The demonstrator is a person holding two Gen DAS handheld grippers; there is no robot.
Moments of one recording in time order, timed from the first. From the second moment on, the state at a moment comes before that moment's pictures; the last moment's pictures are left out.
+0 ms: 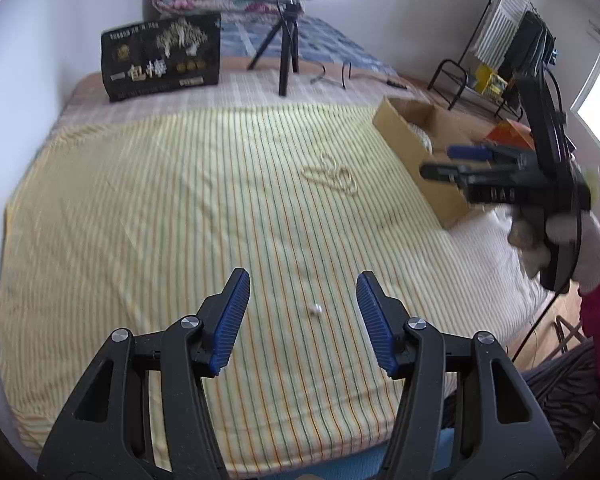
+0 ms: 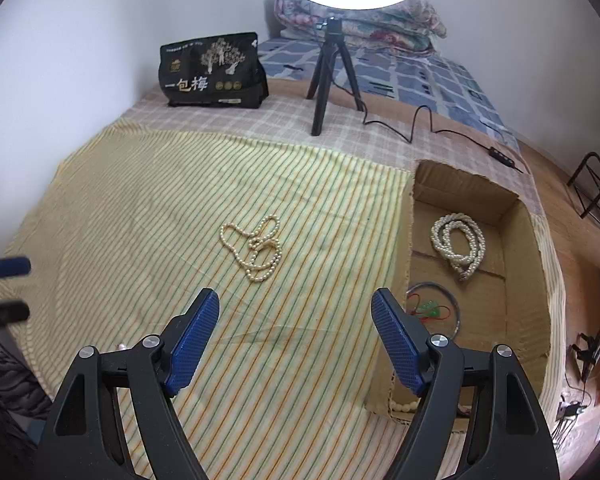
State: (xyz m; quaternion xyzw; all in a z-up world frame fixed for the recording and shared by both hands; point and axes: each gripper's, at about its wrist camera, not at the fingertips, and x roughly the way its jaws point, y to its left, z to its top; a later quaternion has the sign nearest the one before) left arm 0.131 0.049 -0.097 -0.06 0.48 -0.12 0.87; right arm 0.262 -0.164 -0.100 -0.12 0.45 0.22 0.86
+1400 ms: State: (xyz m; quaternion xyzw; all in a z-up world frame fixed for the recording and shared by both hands) left arm 0.164 -0.004 -0.185 0.07 0.57 -0.18 0.80; right arm 0.327 -0.104 -0.184 -0.14 0.55 0.26 0.78
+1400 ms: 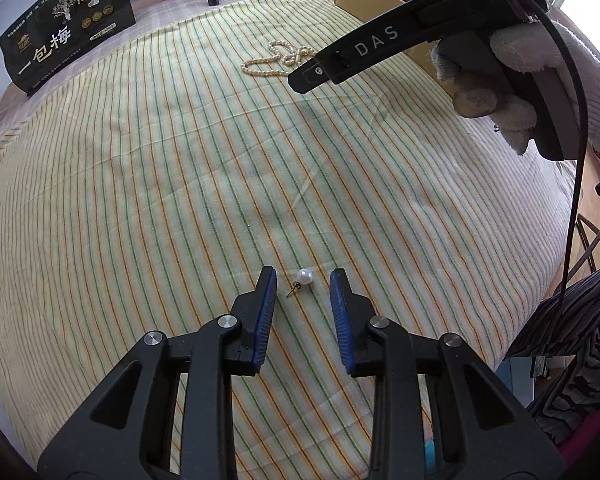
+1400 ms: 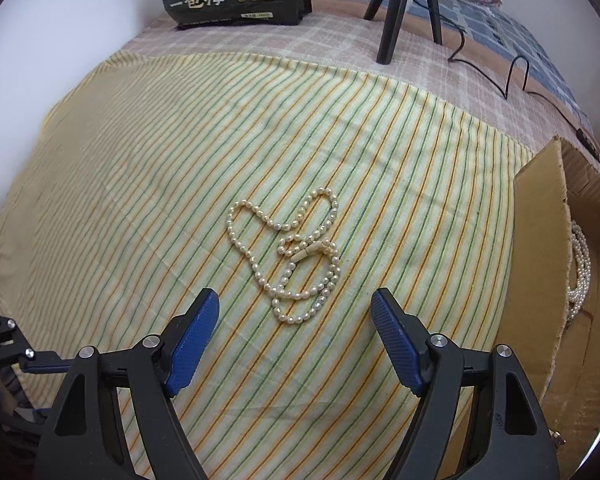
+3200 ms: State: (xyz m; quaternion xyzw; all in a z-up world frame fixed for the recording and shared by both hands) left arm 0.172 0.003 -0.166 0.01 0.55 -0.18 0.81; right arm 0.330 -0.122 -0.146 -0.09 0.52 0.27 0.81
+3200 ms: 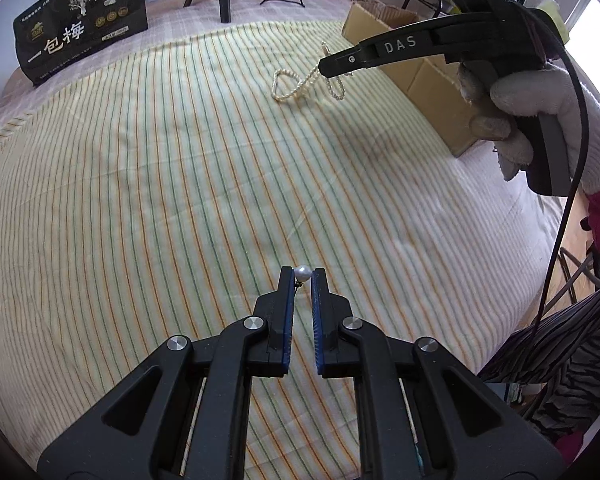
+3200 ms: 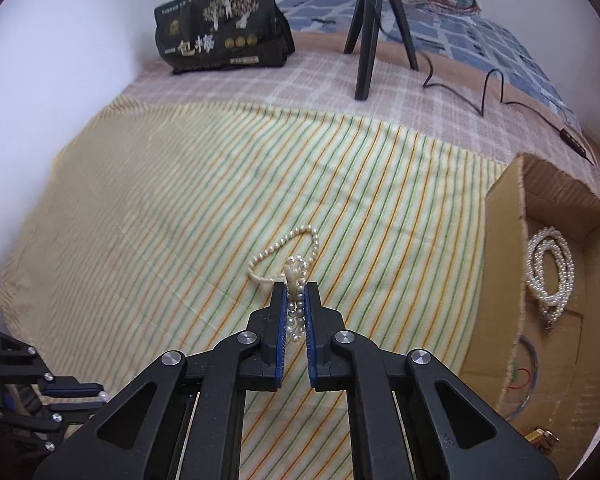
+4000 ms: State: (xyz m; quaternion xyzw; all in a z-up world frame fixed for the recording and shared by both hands) left arm 0.197 -0.050 -0.097 0.00 0.47 -0.23 0.85; right arm 0.335 -0.187 -0.048 -0.01 0.43 0.24 0.87
